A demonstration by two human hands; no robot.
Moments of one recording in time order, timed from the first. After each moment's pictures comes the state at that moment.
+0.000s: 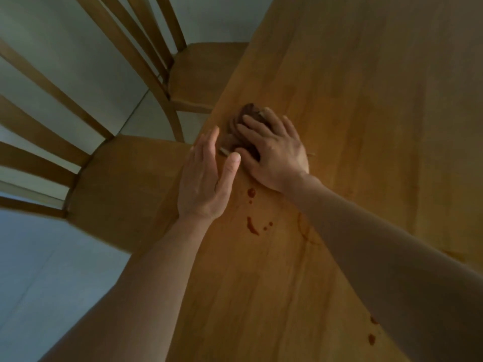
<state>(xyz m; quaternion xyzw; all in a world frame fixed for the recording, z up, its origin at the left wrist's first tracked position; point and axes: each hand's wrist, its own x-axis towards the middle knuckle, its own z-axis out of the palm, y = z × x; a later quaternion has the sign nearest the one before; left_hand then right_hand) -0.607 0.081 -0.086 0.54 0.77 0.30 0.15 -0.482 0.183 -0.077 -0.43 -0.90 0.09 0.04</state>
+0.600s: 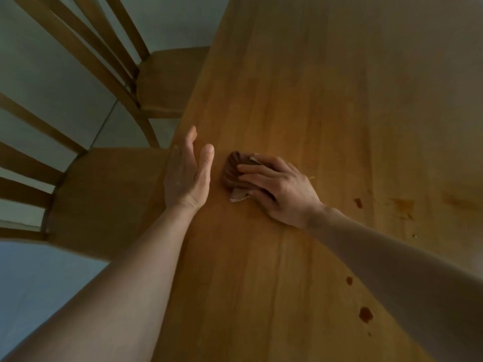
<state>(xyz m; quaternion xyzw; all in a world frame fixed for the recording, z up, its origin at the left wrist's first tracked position) -0.611 0.074 -0.087 0.53 0.74 0.37 0.20 -0.399 0.099 -0.085 -0.33 -0.92 0.12 0.16</state>
